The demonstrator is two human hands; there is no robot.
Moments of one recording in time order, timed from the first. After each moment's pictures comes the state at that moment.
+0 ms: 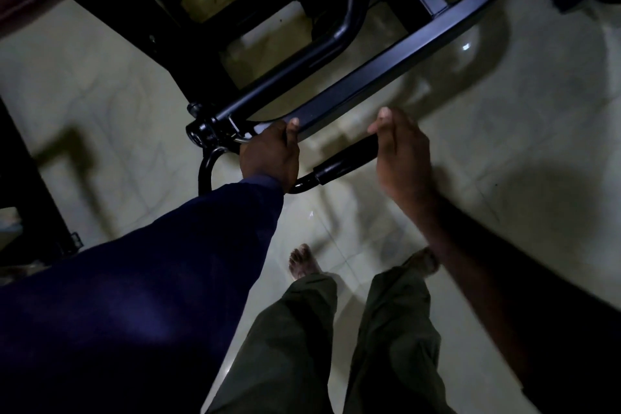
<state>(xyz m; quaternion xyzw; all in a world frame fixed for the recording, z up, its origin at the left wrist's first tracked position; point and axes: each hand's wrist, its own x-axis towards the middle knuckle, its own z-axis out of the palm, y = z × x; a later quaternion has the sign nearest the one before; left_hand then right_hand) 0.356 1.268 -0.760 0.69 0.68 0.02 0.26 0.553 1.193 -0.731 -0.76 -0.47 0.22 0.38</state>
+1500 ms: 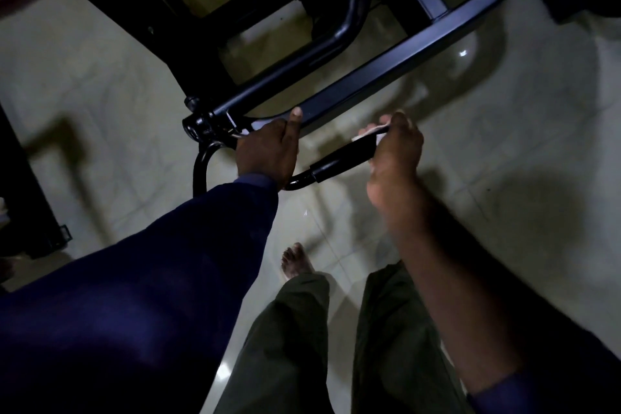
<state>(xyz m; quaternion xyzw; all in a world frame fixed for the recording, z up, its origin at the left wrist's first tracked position) 0.356 1.269 -0.755 0.68 0.67 0.02 0.28 0.524 1.218 -0.711 -0.77 -0.02 0.40 0.50</state>
